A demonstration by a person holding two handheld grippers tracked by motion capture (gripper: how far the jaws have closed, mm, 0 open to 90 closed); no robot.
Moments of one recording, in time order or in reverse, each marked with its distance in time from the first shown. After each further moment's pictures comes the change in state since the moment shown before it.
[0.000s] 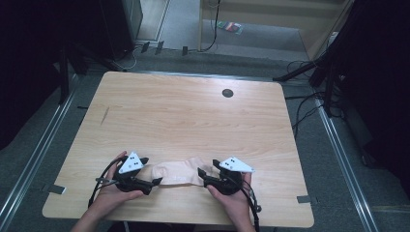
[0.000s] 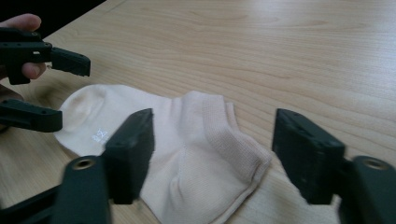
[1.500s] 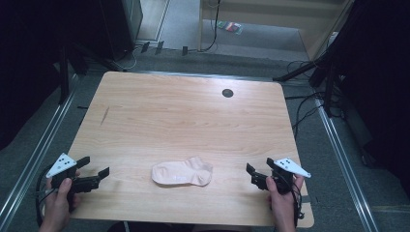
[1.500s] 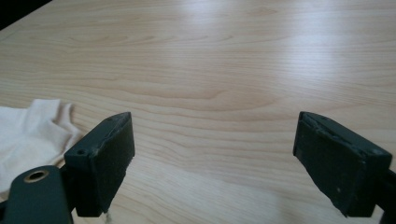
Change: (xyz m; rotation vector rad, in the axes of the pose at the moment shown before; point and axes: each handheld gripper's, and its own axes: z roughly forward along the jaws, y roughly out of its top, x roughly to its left) left arm 0.077 -0.071 -0.105 -0.154 0.249 -0.301; right arm -0.101 -0.011 -0.087 -0.071 -0.255 0.110
